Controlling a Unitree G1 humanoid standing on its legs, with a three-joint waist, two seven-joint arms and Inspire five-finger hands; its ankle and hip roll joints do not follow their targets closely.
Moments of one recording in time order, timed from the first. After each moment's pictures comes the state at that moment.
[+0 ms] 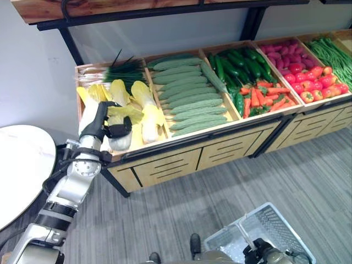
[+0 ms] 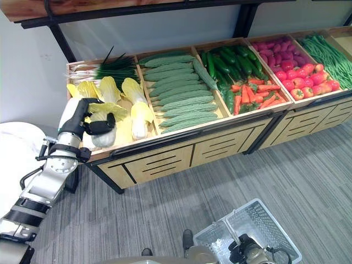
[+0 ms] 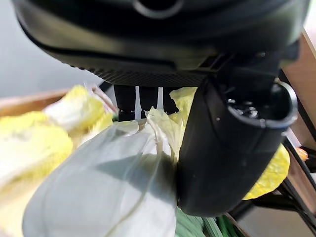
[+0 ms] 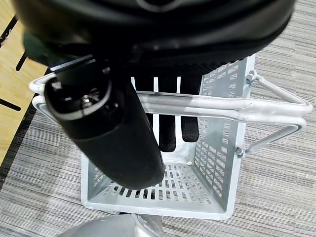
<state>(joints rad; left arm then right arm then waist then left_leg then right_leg) -0.23 0.68 -0.17 0.03 0.02 0.11 0.23 -0.04 -0.35 0.31 1.19 -0.16 0.10 -0.05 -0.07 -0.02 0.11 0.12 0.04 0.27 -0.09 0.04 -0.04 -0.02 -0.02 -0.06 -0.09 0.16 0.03</state>
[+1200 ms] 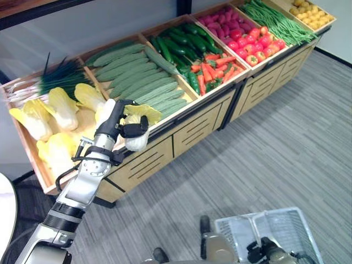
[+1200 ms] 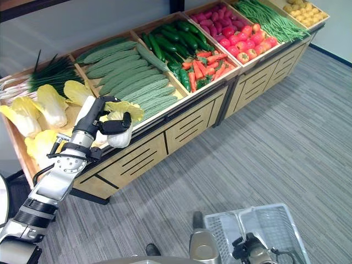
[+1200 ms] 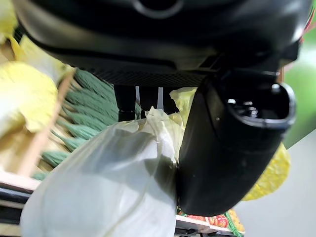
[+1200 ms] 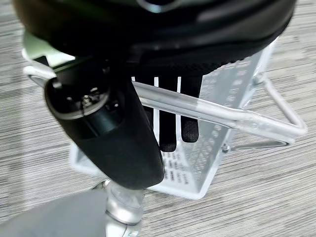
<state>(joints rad) -0.30 0.66 -0.20 0.02 0.00 0.11 0.17 -0.03 -0.38 0.24 1.17 -0.14 0.12 -0.06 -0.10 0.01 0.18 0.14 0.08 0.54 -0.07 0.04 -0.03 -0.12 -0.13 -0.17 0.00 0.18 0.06</state>
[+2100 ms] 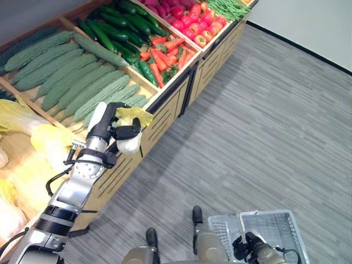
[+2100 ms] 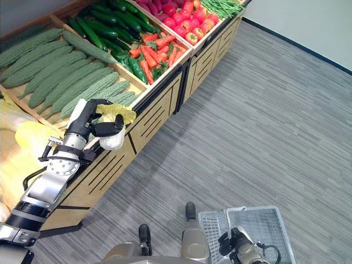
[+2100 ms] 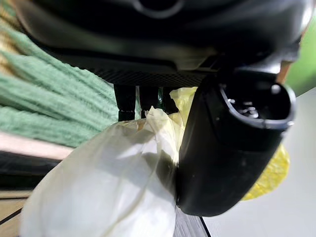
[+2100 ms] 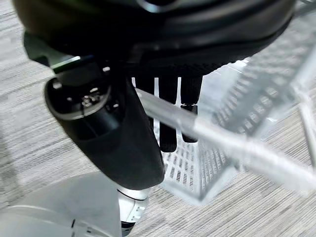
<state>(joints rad) -0.26 0.71 -0.16 0.01 -0.04 0.12 0.21 -0.05 -0.31 0.29 1.10 -0.15 0.11 -0.05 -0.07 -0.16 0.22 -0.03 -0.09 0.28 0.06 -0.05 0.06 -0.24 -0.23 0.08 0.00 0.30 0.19</state>
